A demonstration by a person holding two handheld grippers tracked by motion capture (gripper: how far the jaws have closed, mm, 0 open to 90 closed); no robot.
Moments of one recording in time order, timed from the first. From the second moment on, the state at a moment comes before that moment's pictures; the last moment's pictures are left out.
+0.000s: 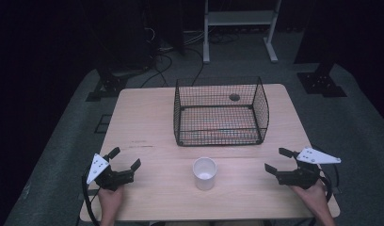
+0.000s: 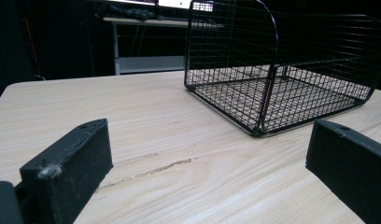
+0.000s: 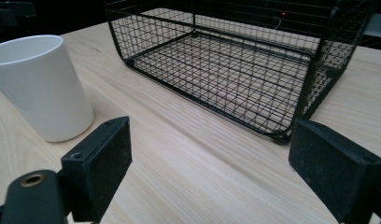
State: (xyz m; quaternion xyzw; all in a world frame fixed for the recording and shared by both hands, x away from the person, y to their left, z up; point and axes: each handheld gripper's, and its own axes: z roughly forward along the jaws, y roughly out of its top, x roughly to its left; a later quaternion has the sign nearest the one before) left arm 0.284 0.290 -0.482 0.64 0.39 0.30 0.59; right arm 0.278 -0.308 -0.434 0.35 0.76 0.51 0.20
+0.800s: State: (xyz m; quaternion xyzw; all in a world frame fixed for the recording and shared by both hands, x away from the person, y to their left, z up) left arm 0.284 0.291 -0.482 0.64 0.39 0.30 0.59; right arm 0.281 -0.272 -0.413 0.29 0.79 0.51 0.16
